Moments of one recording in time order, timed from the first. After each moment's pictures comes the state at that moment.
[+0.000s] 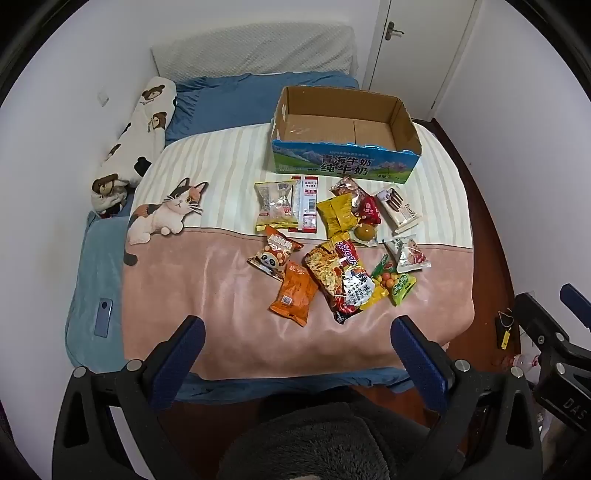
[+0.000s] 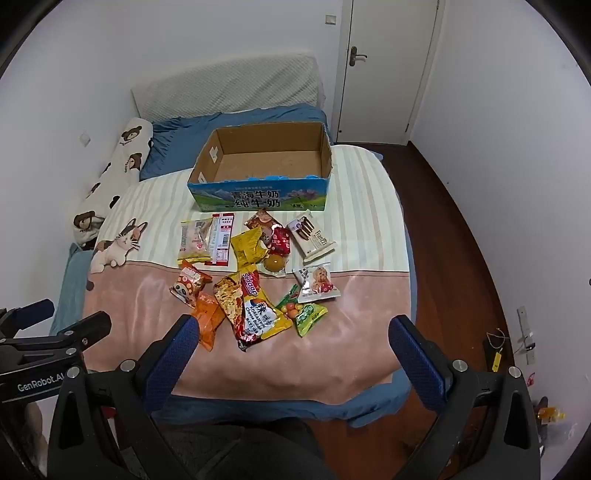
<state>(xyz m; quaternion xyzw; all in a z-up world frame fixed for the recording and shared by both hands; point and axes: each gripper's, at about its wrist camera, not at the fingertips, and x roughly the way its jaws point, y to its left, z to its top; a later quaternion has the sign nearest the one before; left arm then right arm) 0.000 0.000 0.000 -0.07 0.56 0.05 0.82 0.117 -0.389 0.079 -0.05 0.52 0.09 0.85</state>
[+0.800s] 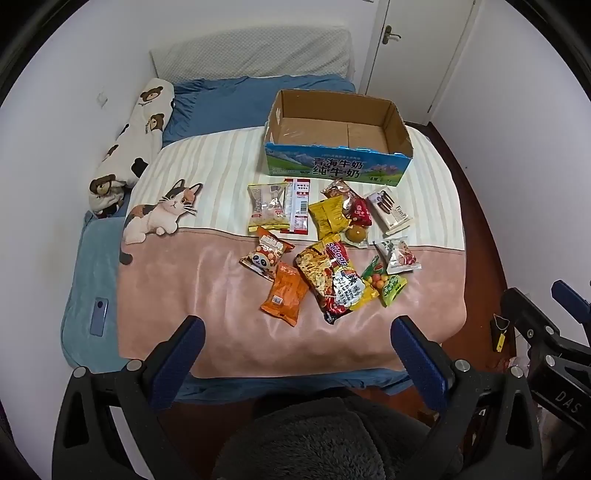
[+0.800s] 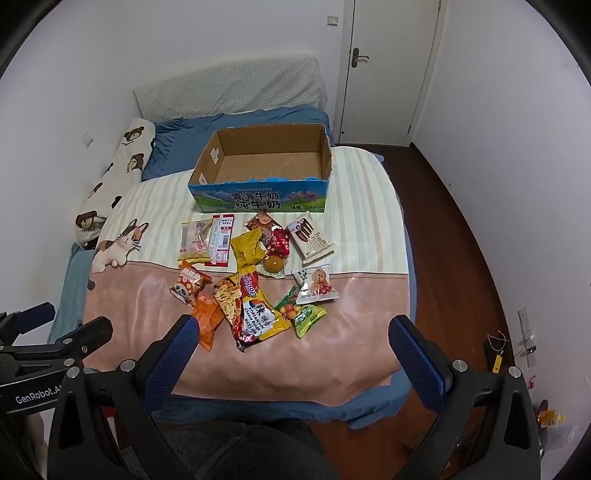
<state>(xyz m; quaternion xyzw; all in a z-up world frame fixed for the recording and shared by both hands) 0.003 -0.016 0.009 -0.07 0.56 0.05 0.83 0.114 -0.398 0.080 -0.05 0.51 0.09 0.85</state>
